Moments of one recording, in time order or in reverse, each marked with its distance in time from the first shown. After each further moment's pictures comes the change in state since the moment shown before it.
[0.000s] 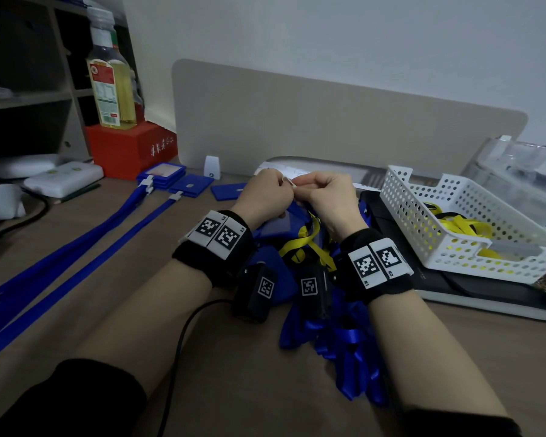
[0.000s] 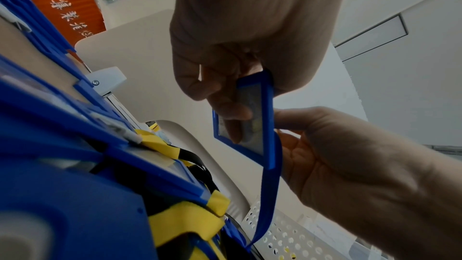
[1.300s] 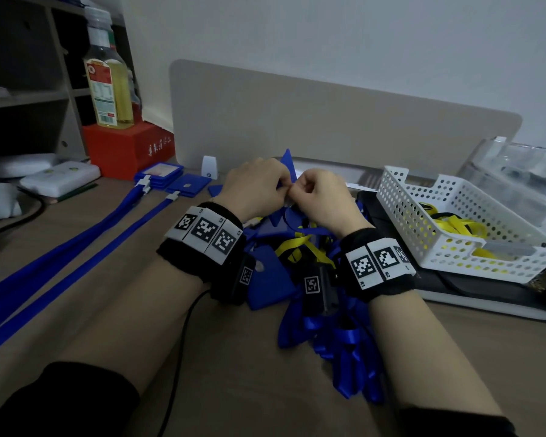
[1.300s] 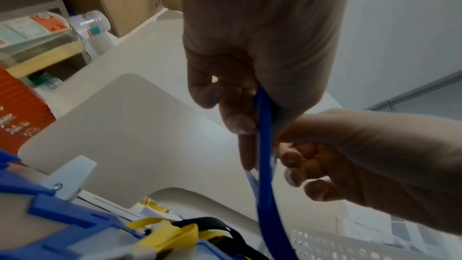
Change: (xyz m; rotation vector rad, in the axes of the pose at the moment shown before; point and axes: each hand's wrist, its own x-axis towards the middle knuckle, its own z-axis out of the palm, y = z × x) left_hand -0.011 0.018 -0.026 0.680 -0.021 0.279; right_hand -0.004 -0.013 -0.007 -0.618 -0.092 -0.204
